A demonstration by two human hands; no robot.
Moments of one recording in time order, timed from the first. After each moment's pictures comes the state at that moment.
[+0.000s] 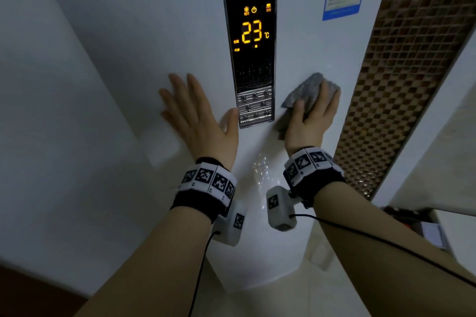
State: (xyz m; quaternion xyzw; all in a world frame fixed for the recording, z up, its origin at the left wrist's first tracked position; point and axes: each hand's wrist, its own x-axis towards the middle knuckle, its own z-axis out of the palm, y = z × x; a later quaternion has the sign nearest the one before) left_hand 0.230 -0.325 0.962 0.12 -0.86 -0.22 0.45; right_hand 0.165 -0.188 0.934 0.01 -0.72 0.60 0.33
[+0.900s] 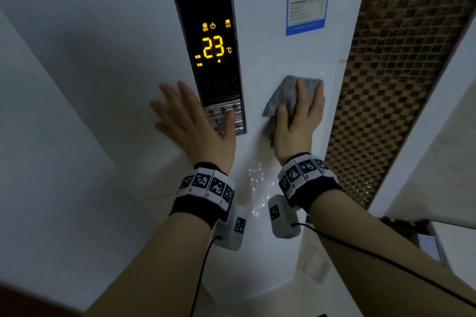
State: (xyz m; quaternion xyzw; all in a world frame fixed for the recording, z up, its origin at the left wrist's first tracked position) left_hand 0.206 -0.277 0.963 0.17 -0.85 -0.21 0.45; right_hand 0.149 -0.151 0.940 0.10 -0.75 0.56 0.34
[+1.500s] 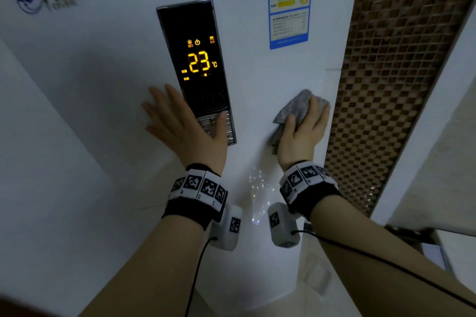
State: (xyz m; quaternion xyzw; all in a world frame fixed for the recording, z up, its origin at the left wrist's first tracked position) left_hand 0.199 -0.270 0.979 0.16 -0.83 -0.21 0.49; right_hand 0.136 -0.130 0.939 -0.01 -0.73 0.61 0.30
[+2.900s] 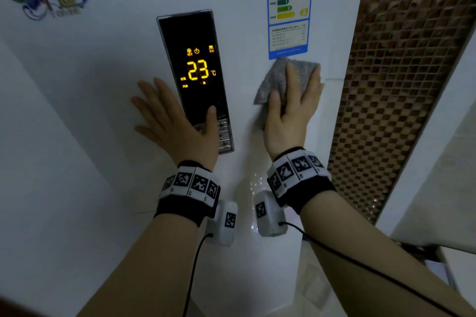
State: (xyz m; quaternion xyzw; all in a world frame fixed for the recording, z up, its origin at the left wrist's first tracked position) left_hand 0.191 -0.276 0.997 0.19 -0.81 -0.23 0.50; right_hand 0.140 -0.142 0.995 0.12 -0.72 0.58 0.36
